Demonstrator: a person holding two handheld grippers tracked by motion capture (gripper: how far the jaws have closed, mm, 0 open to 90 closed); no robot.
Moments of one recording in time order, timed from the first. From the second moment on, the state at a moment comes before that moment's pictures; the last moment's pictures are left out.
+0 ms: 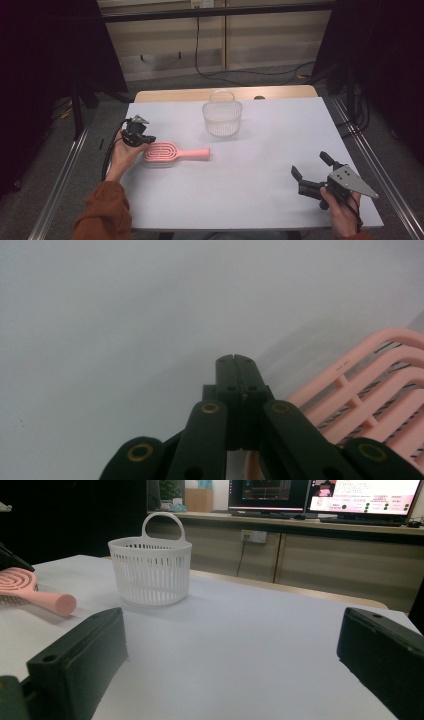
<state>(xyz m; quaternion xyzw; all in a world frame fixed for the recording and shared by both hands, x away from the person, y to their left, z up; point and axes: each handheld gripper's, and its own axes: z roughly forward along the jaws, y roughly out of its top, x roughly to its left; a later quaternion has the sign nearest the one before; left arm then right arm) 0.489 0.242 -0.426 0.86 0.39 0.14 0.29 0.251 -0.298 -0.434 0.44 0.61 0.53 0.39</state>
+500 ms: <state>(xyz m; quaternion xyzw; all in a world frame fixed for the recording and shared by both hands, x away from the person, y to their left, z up) 0.481 0.244 -0.426 0.87 0.39 0.13 0.29 0.251 -0.299 -0.434 0.43 0.61 0.53 0.39</state>
